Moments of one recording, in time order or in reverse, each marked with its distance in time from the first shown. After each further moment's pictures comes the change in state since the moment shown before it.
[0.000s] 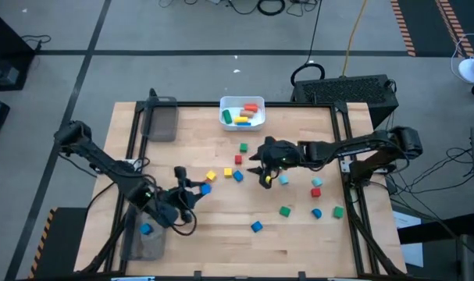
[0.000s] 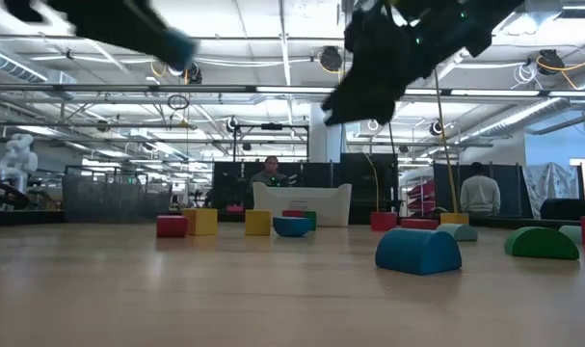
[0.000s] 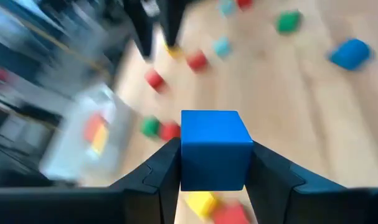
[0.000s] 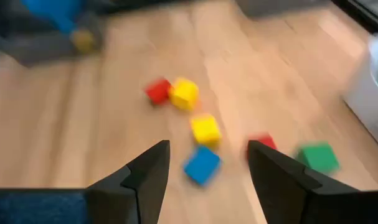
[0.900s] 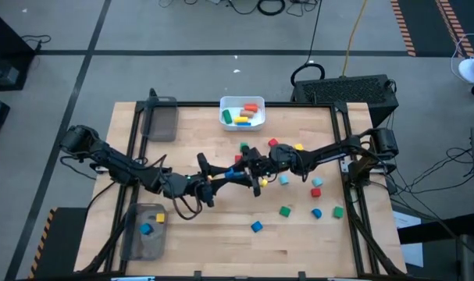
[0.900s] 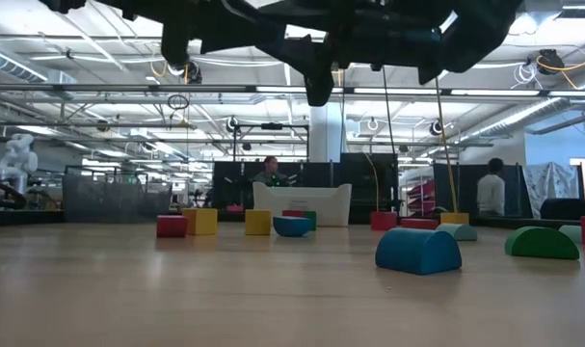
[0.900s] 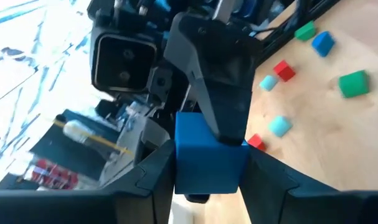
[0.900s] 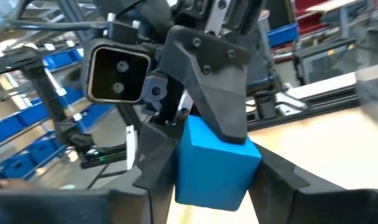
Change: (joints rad) left arm 0.263 0.118 -0.149 0.979 0.166 0.921; right arm 0.024 0.246 -0.001 0.849 -0.282 0.180
